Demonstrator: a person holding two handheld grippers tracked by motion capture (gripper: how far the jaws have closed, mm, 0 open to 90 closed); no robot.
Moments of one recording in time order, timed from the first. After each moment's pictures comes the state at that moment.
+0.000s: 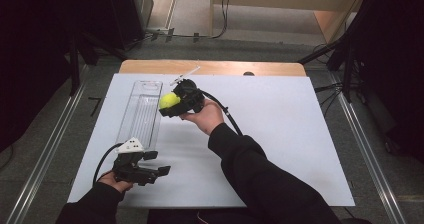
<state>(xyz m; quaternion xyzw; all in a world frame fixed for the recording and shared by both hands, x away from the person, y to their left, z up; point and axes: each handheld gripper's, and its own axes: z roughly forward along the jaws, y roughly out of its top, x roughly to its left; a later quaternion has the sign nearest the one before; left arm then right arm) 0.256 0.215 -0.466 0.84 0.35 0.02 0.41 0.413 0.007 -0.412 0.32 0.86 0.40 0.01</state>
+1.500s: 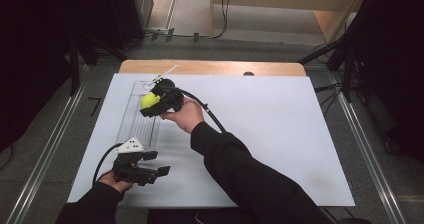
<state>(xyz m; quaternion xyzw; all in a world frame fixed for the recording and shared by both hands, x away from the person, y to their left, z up) 0.256 0.216 -0.466 0.84 0.35 0.01 0.41 0.422 0.063 -0.412 0.30 0.87 0.40 0.00</state>
